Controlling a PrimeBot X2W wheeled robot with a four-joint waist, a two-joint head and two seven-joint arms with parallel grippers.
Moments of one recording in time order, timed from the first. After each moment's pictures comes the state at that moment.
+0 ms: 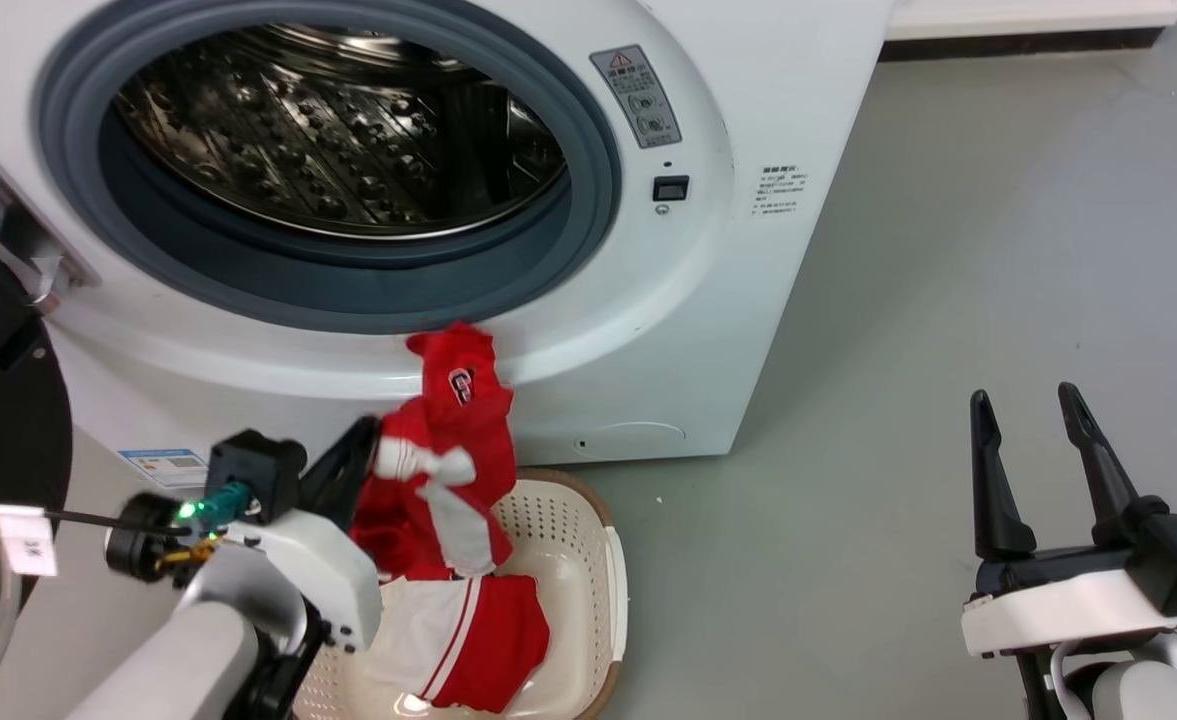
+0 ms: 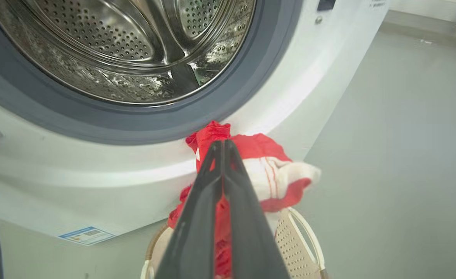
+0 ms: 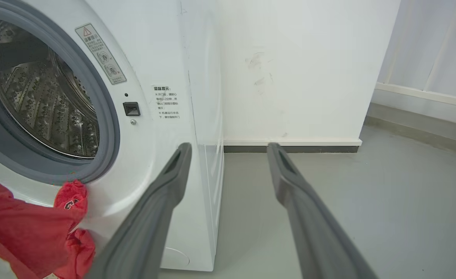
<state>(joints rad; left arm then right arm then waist) -0.36 0.60 -0.66 0.14 -0.66 0.15 -0.07 -0.06 -0.05 -0.05 0.05 0.07 0.13 -0.26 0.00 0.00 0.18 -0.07</state>
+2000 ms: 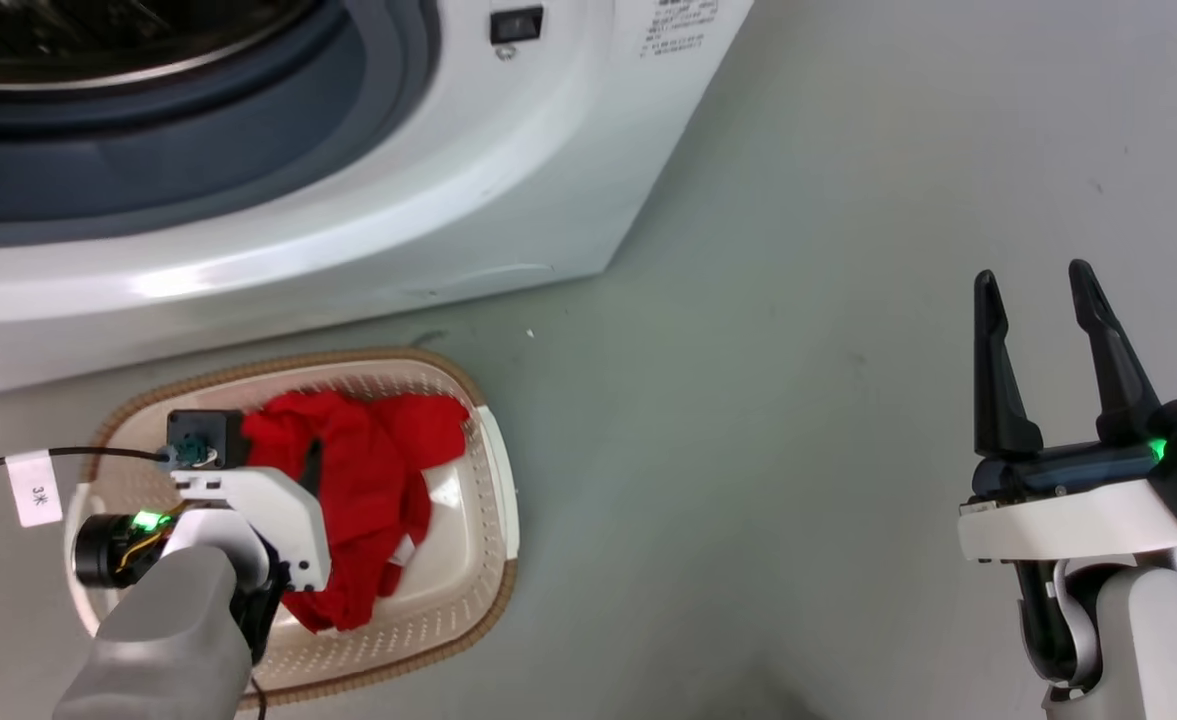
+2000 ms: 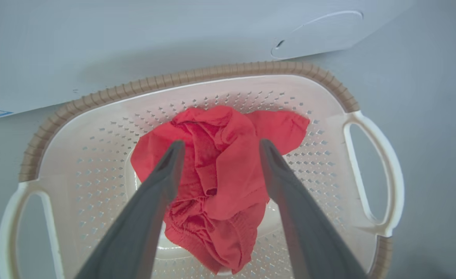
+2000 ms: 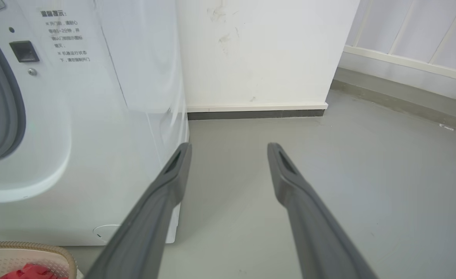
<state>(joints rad) -0.72 0.31 -0.68 1.24 -0.75 -0.07 -0.26 -0.21 -0.05 -0.02 0.01 0.11 0.13 -0.26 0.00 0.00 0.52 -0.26</state>
